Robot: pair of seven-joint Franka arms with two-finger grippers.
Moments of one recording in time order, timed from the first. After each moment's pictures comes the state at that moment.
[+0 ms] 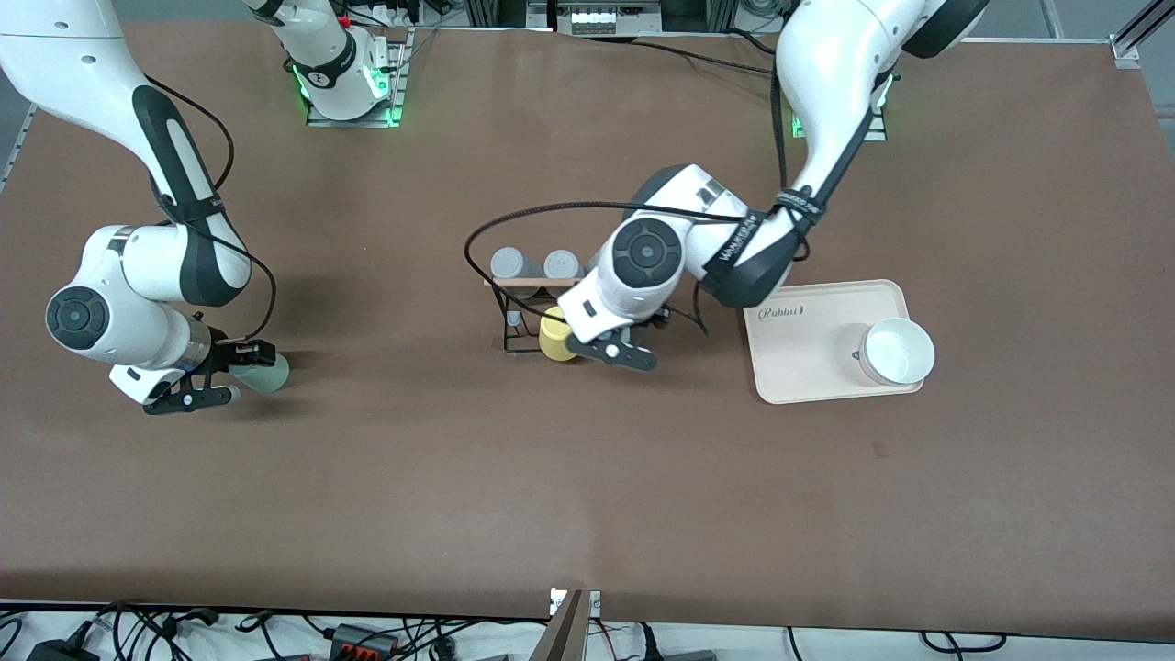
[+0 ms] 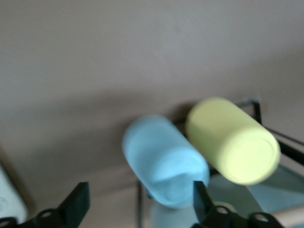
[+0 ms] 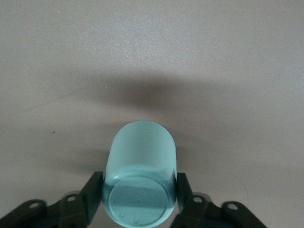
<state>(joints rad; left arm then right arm) -0.44 0.77 -0.27 -1.15 0.04 1.84 -0.47 -0.11 0.53 0.04 -1.83 -0.10 2.26 -0.17</state>
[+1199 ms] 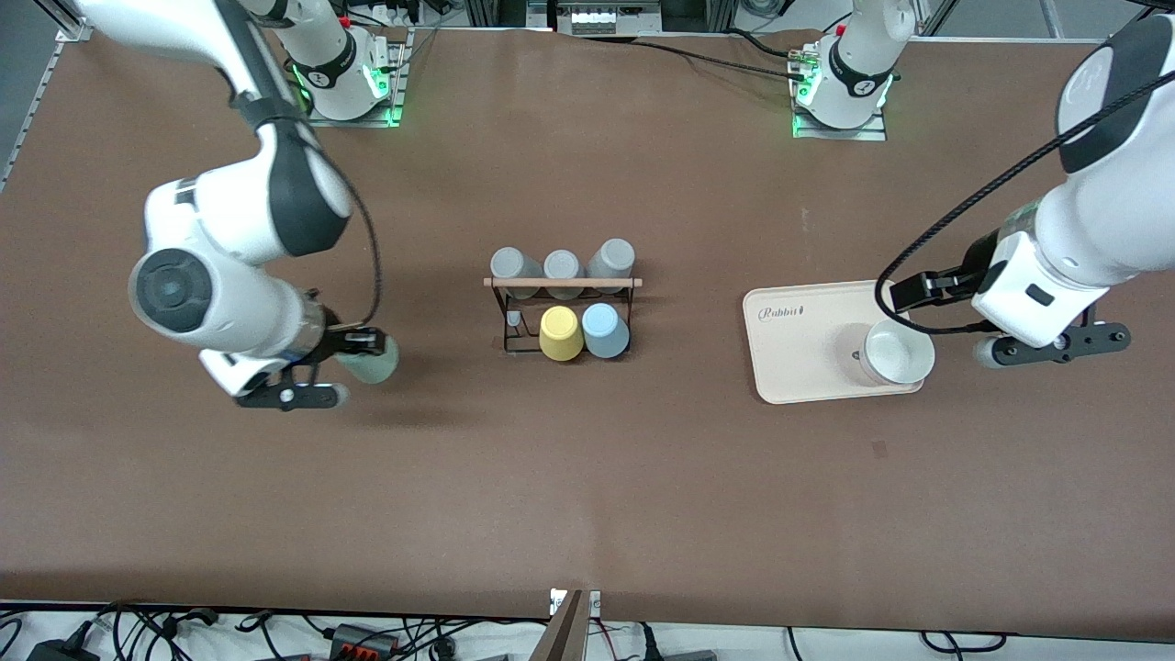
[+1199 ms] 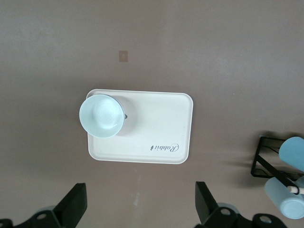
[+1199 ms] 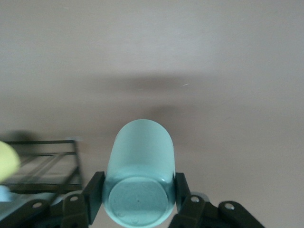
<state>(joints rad) 0.04 0.34 -0.27 -1.27 0.06 1.48 -0.36 0.27 0.51 0.08 -1.40 0.02 1.79 0.39</state>
